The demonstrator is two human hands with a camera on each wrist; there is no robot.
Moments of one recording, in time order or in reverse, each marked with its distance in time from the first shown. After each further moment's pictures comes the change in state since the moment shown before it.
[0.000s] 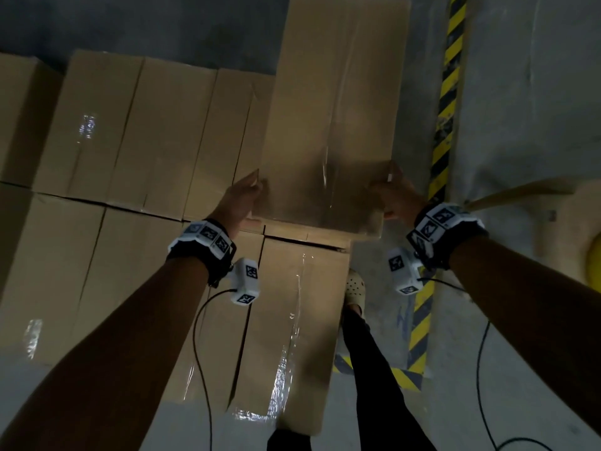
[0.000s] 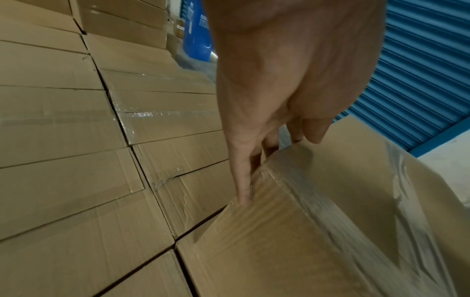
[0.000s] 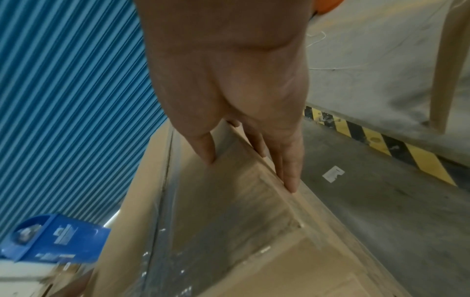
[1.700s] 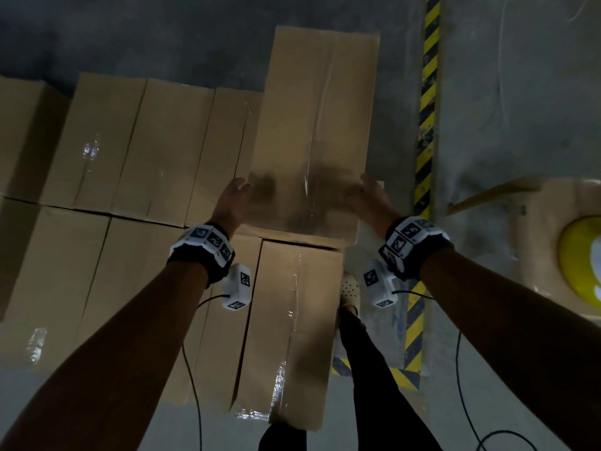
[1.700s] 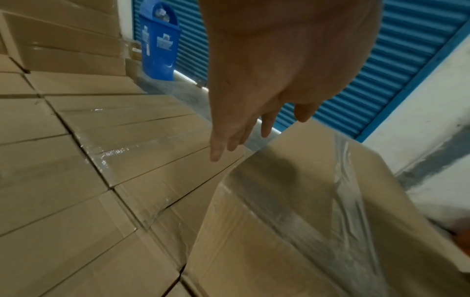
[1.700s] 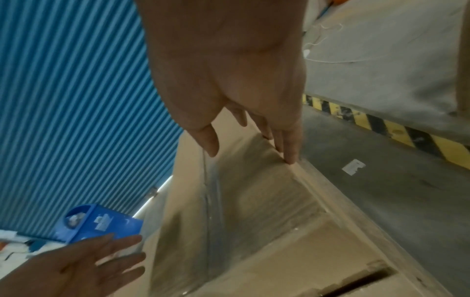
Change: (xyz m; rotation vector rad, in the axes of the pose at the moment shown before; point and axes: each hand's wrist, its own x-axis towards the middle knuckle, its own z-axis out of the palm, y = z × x) left_hand -0.028 0.014 0.001 0.296 0.239 0.018; right_hand -0.048 -0.004 0.024 -0.120 0.067 -0.061
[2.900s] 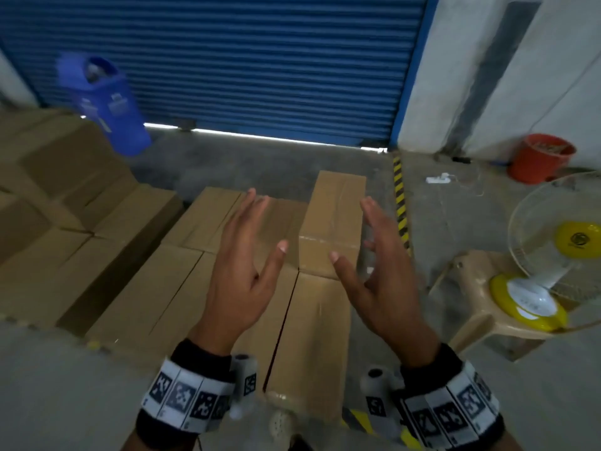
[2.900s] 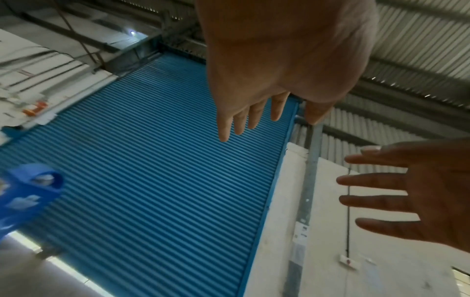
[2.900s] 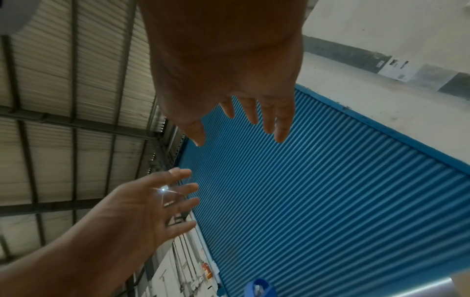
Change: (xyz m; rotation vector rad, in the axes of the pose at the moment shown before) left_hand -0.652 -0.091 -0.157 0.075 0.513 1.167; right_hand -0.688 0.021 0.036 -0.026 0.484 -1.266
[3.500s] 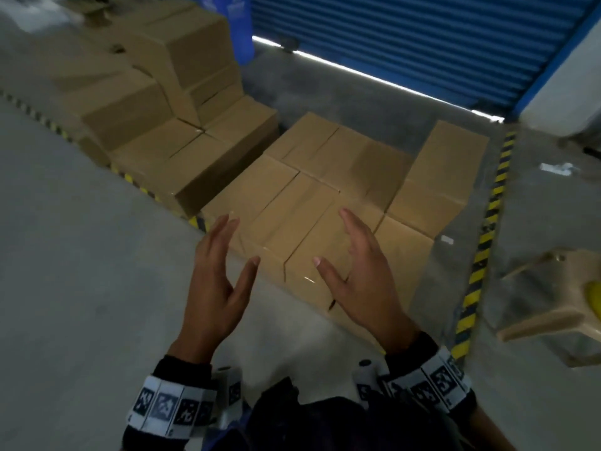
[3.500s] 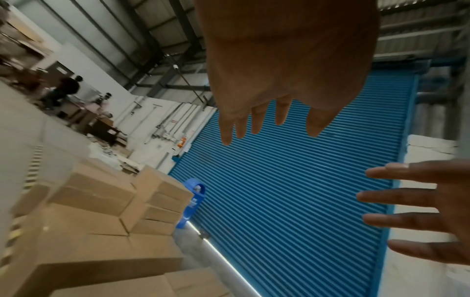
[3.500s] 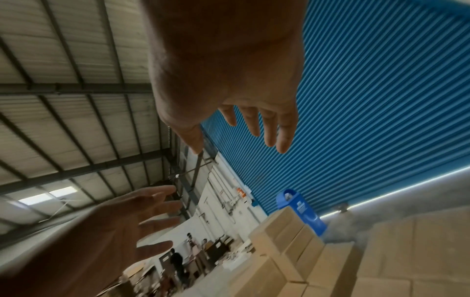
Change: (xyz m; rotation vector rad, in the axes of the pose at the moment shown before) left_hand -0.275 -0.060 -0.235 0.219 0.176 -0.429; right_hand -0.160 -0.180 0.175 0.125 -0.540 0.131
